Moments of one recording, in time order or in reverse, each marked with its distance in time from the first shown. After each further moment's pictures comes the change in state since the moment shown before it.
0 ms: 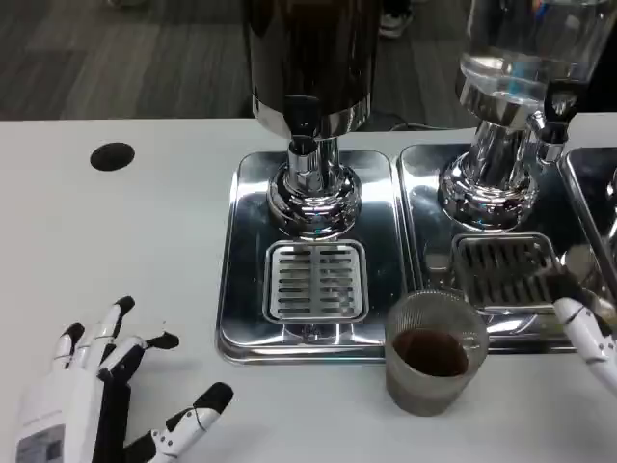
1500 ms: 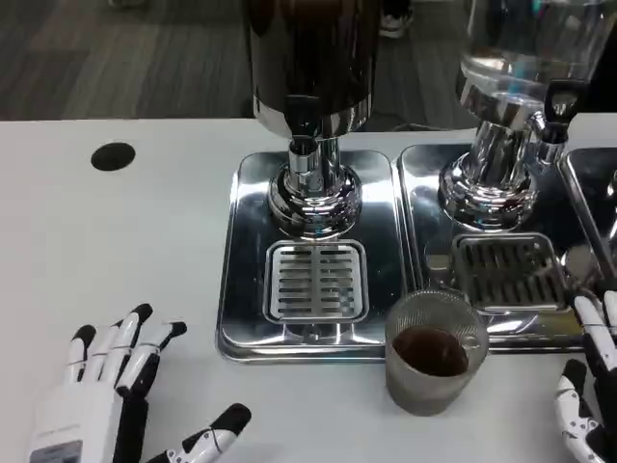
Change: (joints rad) left arm 0.057 0.010 -0.035 -0.057 0.090 0.024 0.033; right arm 0.037 -0.176 0.199 0.195 -0.605 0.246 -0.368
